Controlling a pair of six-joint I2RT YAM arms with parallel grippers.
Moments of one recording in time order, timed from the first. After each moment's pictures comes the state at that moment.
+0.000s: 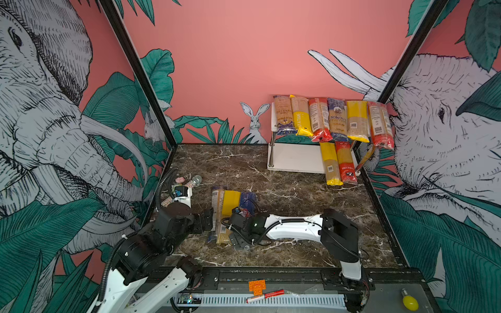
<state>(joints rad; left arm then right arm) -0.67 0.58 1.08 -1.19 -0.33 -0.51 1.27 1.98 1.40 -0.62 0.17 0.65</state>
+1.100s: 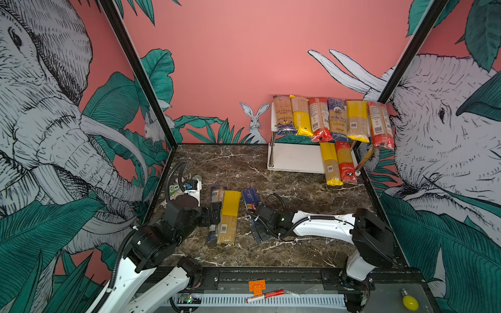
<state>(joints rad) -0.67 0.63 1.05 -1.06 -0.28 -0.47 1.16 1.72 1.08 -0.52 0.16 0.58</state>
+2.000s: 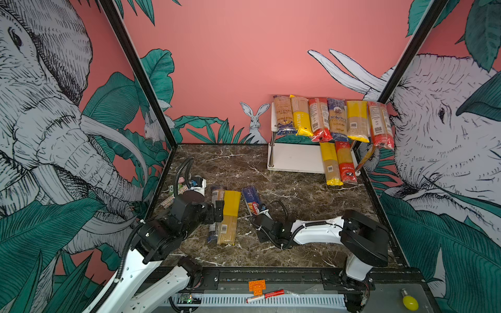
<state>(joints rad) -0.67 0.71 1.05 -1.04 -0.27 -0.46 1.18 1.72 0.87 -0.19 0.29 0.69</state>
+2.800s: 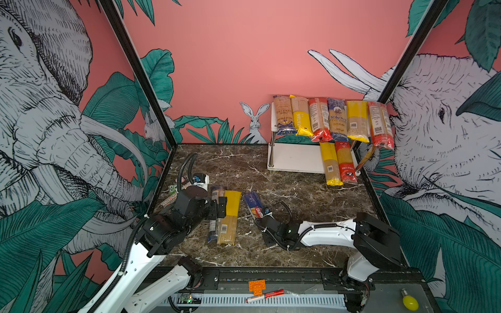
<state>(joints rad) -0.67 0.75 1.08 -1.01 -0.27 -0.47 1.17 1.63 0.83 -0.31 0.26 0.62</state>
